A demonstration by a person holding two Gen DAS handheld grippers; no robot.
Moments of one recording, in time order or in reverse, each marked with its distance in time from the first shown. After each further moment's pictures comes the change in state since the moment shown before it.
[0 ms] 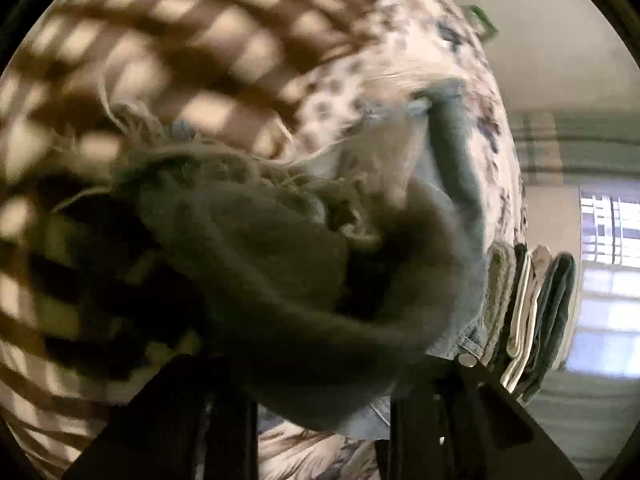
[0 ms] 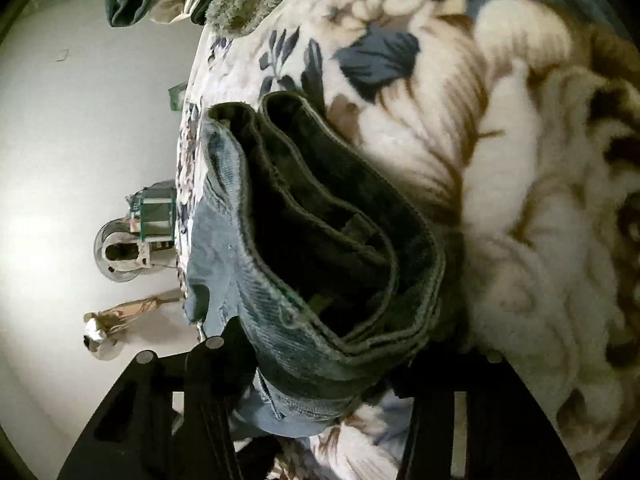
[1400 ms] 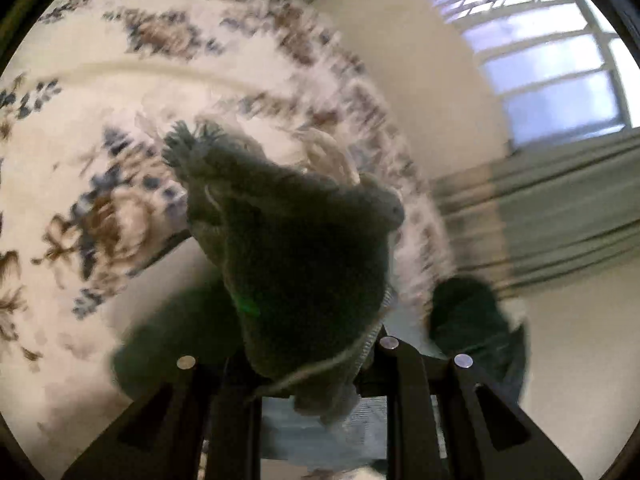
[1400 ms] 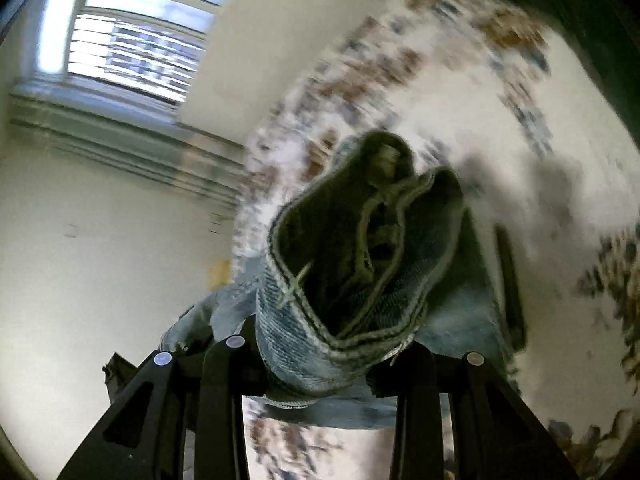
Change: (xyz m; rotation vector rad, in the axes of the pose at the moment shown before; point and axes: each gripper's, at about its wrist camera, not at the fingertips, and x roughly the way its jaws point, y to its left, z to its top) left arm 0.218 -0.522 0.000 0.797 0.455 -0.200; right arm -0.233 0.172 0.273 0.195 -0.675 -0.046
